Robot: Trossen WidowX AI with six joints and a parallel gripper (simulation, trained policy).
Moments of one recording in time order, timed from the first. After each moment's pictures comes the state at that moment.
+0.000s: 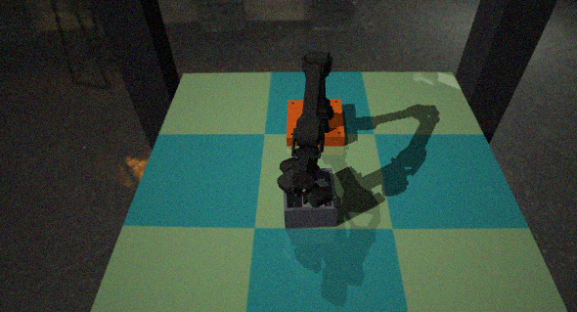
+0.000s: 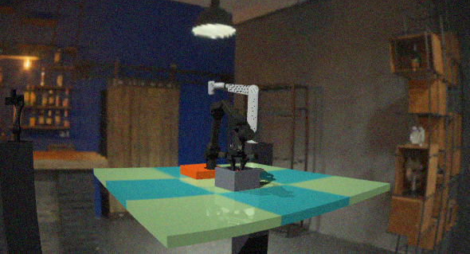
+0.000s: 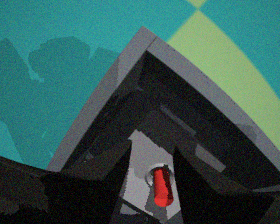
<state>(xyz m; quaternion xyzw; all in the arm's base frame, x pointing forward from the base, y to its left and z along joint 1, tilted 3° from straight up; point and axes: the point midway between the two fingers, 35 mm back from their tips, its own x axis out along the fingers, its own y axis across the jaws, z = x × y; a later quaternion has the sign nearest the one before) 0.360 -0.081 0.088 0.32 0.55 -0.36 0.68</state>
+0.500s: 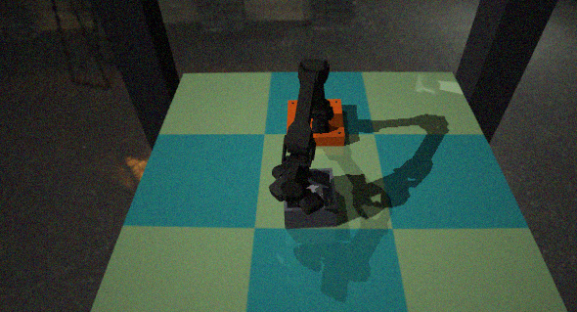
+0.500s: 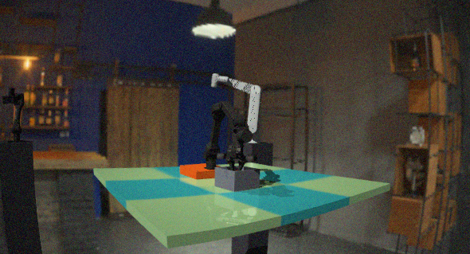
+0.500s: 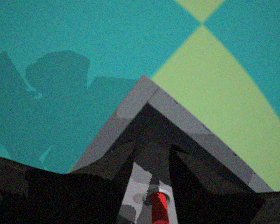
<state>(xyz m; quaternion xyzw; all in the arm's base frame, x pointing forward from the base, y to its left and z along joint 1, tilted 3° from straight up) 0.377 -0.102 0.086 0.32 0.56 -0.35 0.67</state>
